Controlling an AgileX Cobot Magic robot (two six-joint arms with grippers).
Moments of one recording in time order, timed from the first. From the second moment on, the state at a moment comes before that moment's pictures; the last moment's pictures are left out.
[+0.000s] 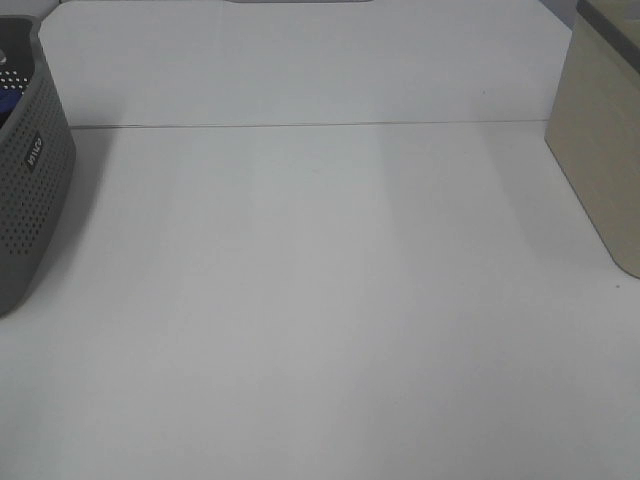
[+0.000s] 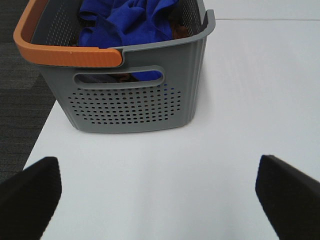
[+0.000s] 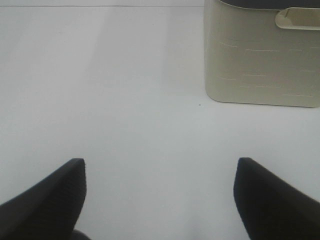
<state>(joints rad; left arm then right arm) 0.05 0.00 -0.51 0.09 1.04 -0.04 -0.01 0.00 -0.50 0.03 1.07 -0.05</state>
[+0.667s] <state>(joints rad) 0.05 0.00 -0.51 0.09 1.04 -0.04 -0.01 0.00 -0.50 0.03 1.07 -0.05</state>
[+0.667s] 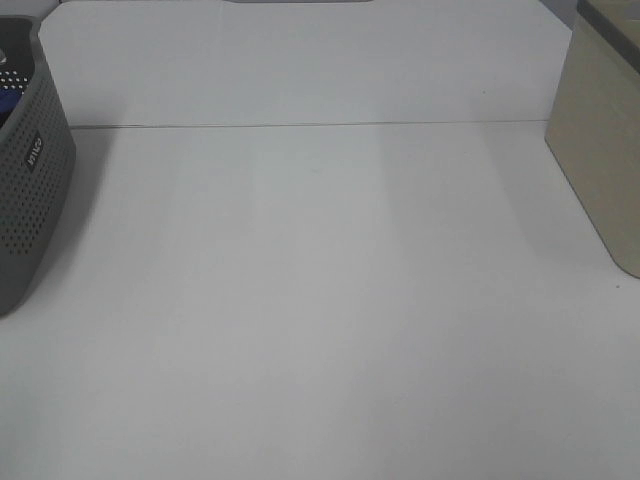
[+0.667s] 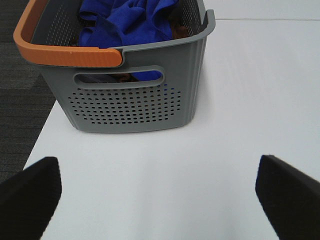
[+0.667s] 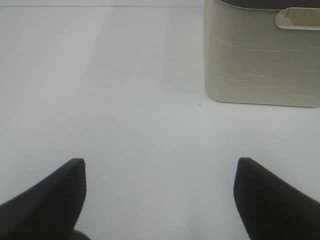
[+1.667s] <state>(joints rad) 0.05 0.57 -0.85 0.29 1.00 0.75 -0.01 0.00 -0.50 0.03 1.07 -0.05</state>
